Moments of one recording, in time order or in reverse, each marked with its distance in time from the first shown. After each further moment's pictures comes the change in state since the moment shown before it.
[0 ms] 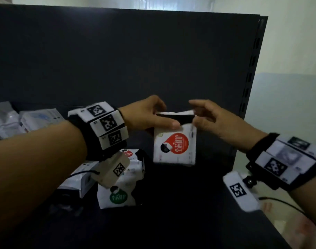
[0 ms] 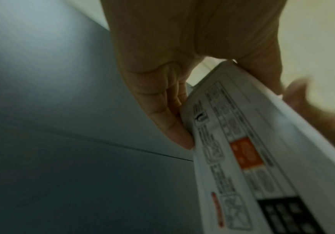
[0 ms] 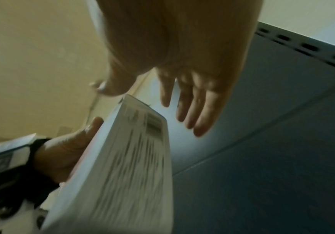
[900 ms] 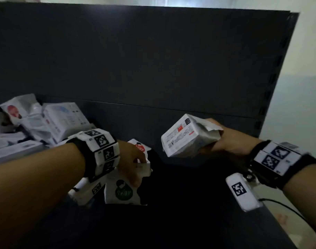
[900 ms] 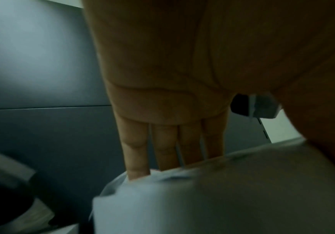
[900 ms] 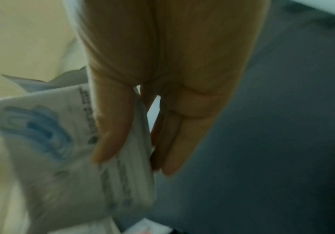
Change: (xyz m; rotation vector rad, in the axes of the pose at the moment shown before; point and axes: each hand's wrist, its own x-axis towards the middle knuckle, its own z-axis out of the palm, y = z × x) left_hand -0.030 -0.090 0.004 0.776 -0.464 -0.388; right_hand 0.028 0.050 0.012 0.098 -0.273 0.008
